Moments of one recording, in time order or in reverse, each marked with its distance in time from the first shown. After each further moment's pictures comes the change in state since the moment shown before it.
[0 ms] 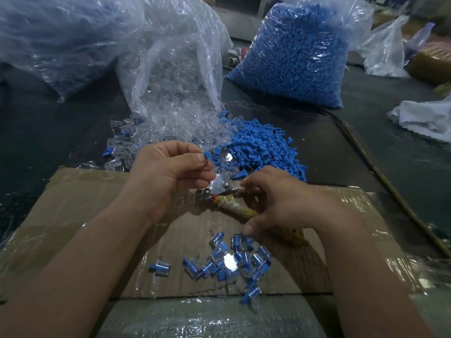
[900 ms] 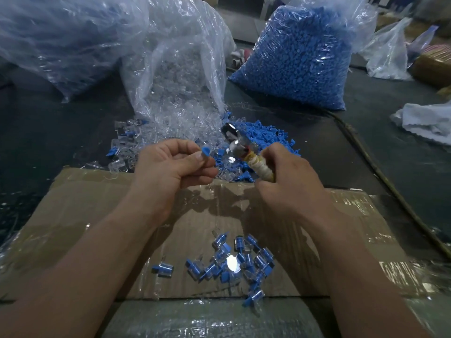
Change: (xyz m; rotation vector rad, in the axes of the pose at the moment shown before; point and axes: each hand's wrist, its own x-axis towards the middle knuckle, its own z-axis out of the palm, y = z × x) left_hand 0.004 -0.007 -0.003 -0.039 0.021 0.089; right_hand 0.002 -0.006 0.006 0.081 0.540 -0.030
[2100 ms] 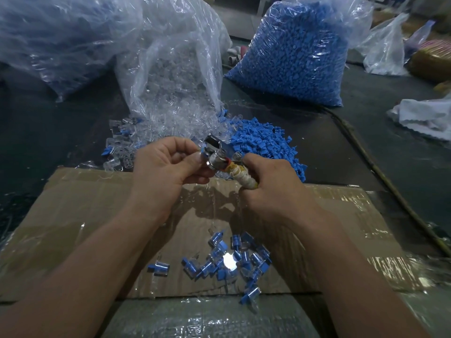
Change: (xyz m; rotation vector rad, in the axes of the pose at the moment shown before) left_hand -0.006 -0.002 0.006 0.174 0.026 0.158; right_hand -0.002 -0.013 0.007 0.104 -0.151 -0.049
